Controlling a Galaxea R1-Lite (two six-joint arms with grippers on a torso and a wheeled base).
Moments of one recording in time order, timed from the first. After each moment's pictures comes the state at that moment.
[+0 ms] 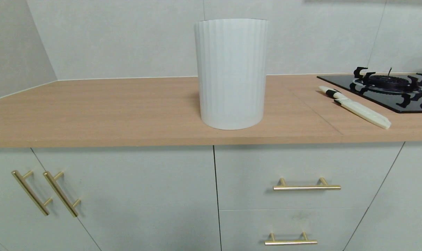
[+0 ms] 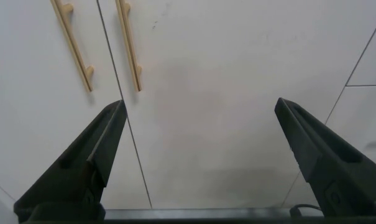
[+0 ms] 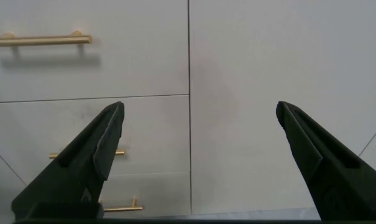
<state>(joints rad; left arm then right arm) 0.00 0.00 0.00 0.00 0.00 0.00 0.00 0.00 0.00 0.00 -0.06 -0.01</state>
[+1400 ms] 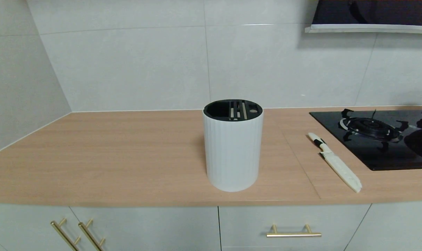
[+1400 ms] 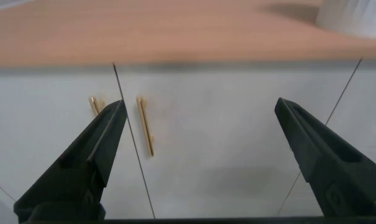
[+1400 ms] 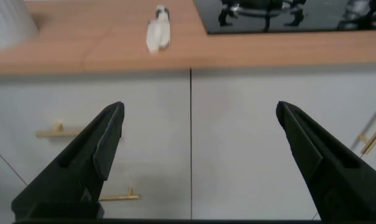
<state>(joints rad) 0.00 0.00 0.00 0.00 0.00 0.00 0.00 0.00 0.00 0.00 -0.06 -0.01</state>
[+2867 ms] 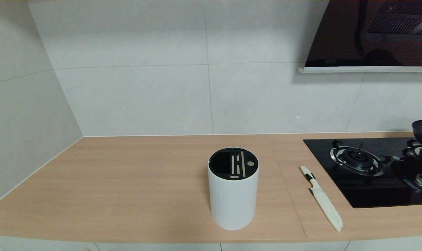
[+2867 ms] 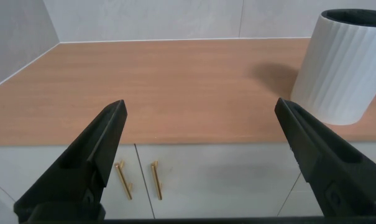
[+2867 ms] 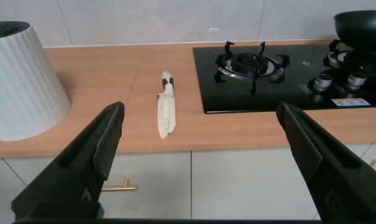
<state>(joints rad) 0.00 0.00 0.00 0.00 0.00 0.00 0.00 0.00 0.00 0.00 -0.06 -0.01</state>
